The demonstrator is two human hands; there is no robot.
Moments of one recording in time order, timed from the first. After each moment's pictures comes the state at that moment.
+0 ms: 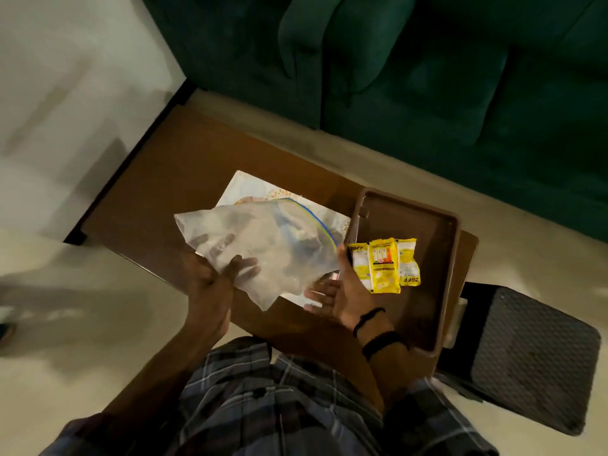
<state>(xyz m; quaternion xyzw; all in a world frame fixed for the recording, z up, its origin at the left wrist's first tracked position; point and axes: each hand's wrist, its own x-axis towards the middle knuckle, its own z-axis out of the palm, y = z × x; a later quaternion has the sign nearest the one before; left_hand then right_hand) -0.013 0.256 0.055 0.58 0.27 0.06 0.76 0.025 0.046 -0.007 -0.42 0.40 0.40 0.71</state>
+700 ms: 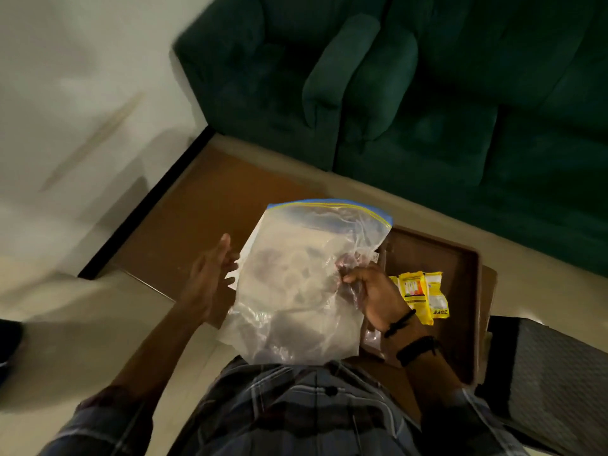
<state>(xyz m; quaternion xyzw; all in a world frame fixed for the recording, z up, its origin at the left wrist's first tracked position) 0.029 0.399 0.081 0.66 0.34 -0.08 0.67 0.055 0.119 0.051 -0.45 0.14 0.30 0.83</state>
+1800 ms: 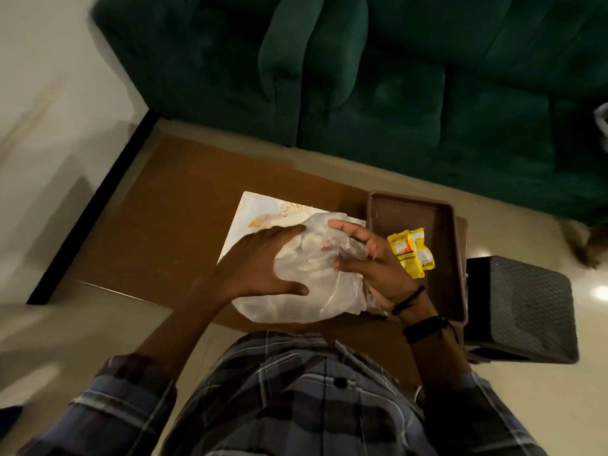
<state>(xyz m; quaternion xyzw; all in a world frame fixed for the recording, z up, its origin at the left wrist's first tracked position) 0.053 0.392 0.089 0.92 -0.22 -0.21 0.23 0.018 0.160 0.092 -0.64 0.05 0.19 0.74</state>
